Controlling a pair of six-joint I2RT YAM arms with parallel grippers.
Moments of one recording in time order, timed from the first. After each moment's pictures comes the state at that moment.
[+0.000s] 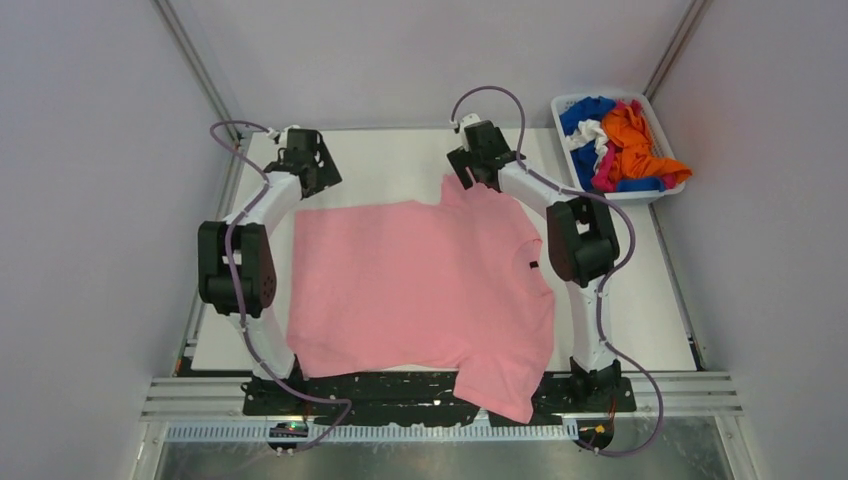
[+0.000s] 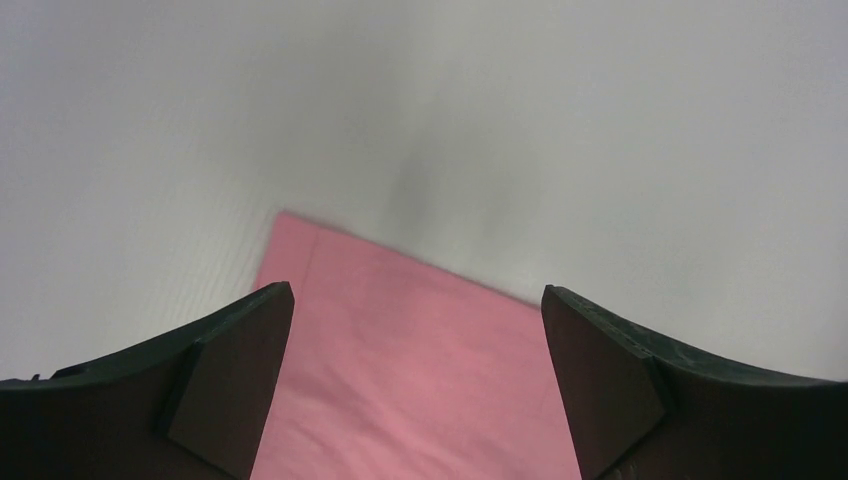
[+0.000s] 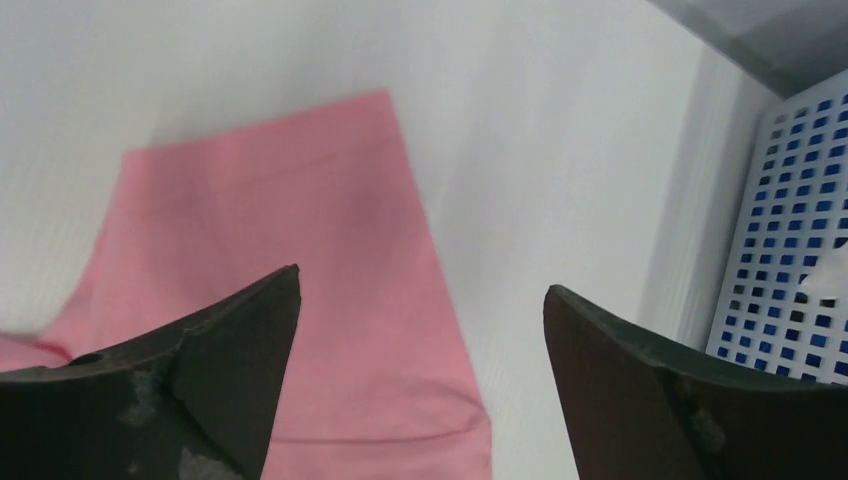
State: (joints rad) left arm -0.10 1.85 1.41 -0.38 -0.32 -0.47; right arm 0.41 2.14 1.71 -0.23 0.33 -0.24
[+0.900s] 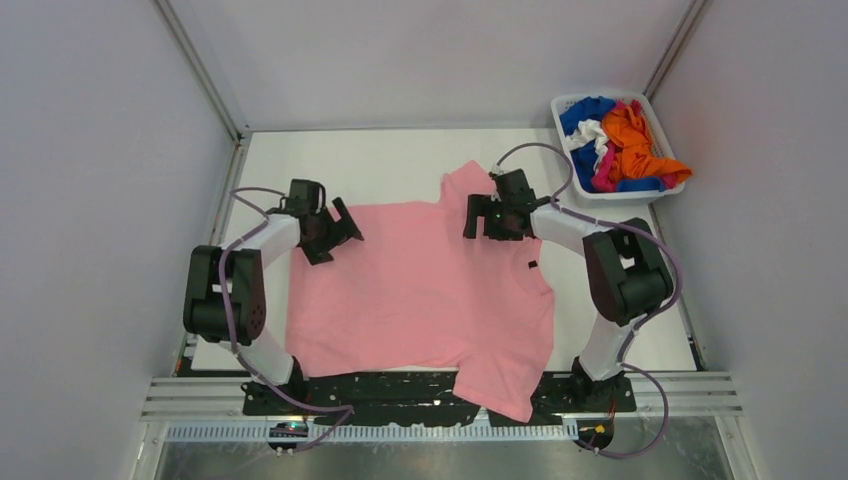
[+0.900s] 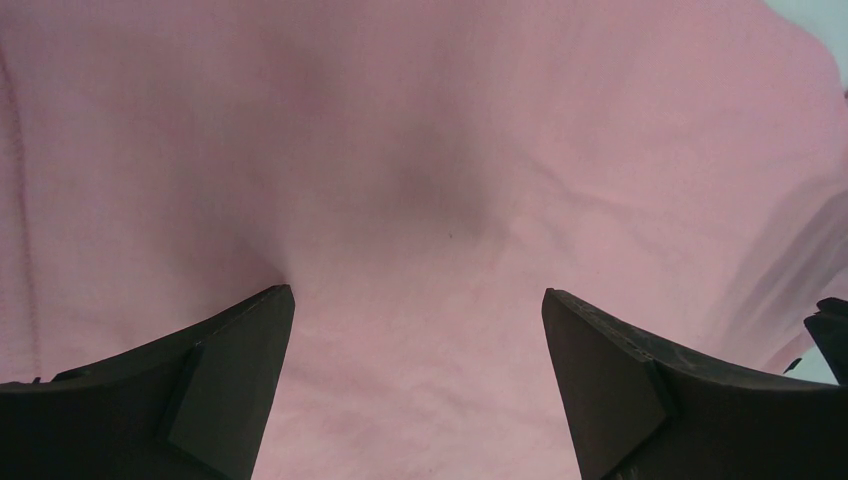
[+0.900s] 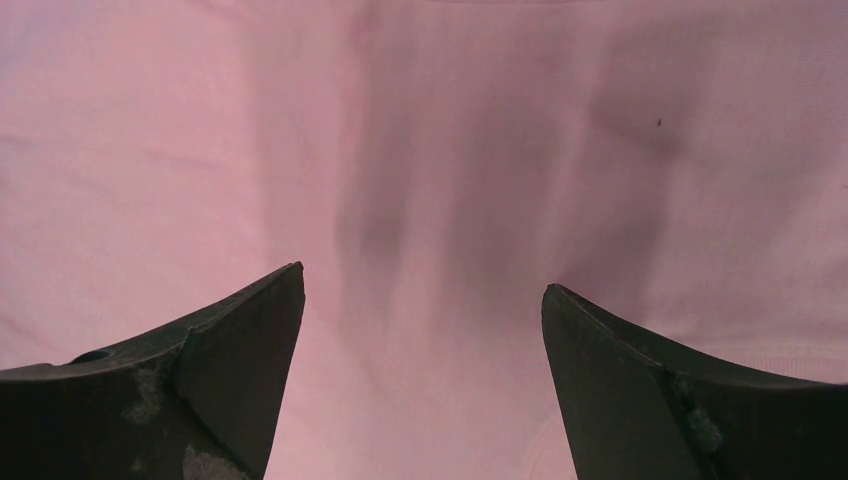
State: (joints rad) left arm -0.10 1.64 0.97 -0.38 0.15 -0.65; right arm 0.38 1.77 1.09 -0.22 -0.10 0.37
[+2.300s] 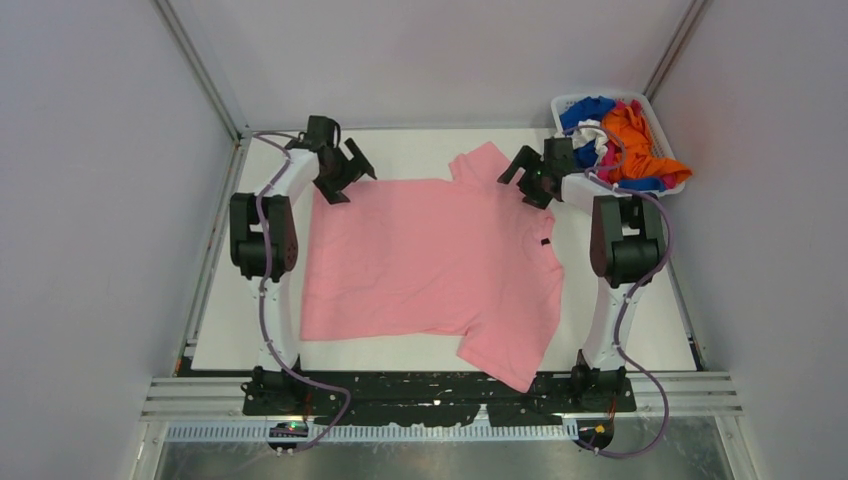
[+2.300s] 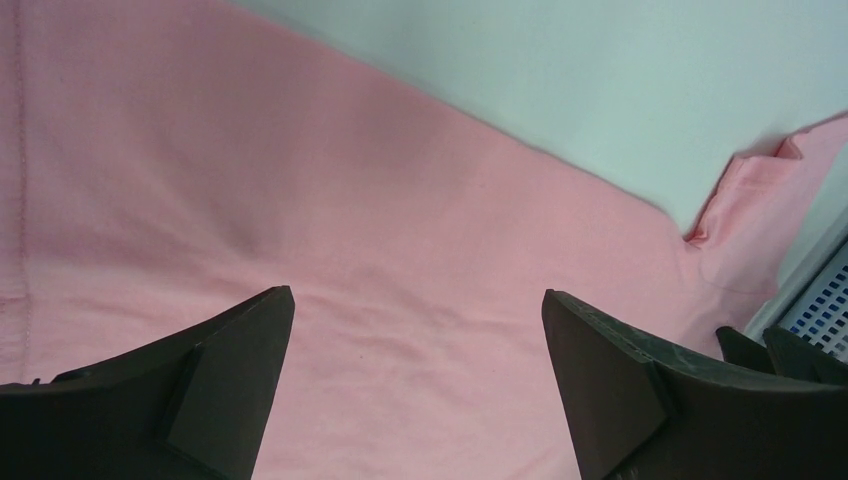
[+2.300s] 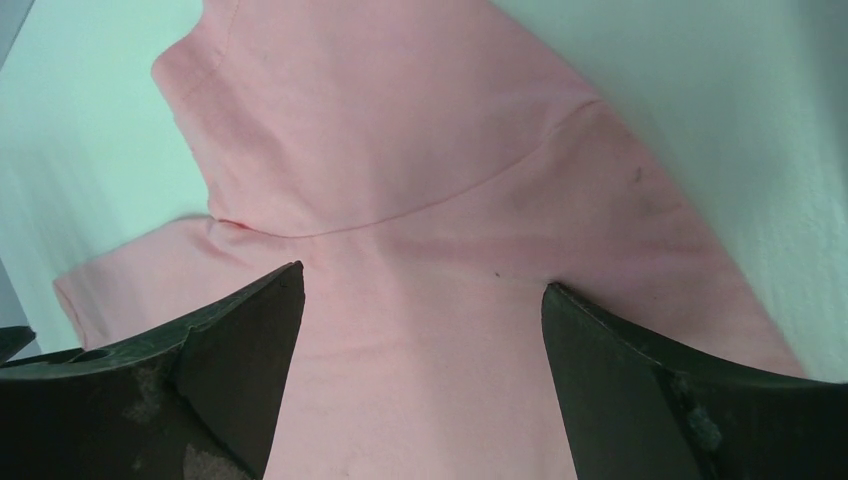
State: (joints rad) left arm -0.12 2.21 1.82 -0.63 0.19 -0.76; right arm 0.07 2.07 1.40 -0.10 -0.21 0.68
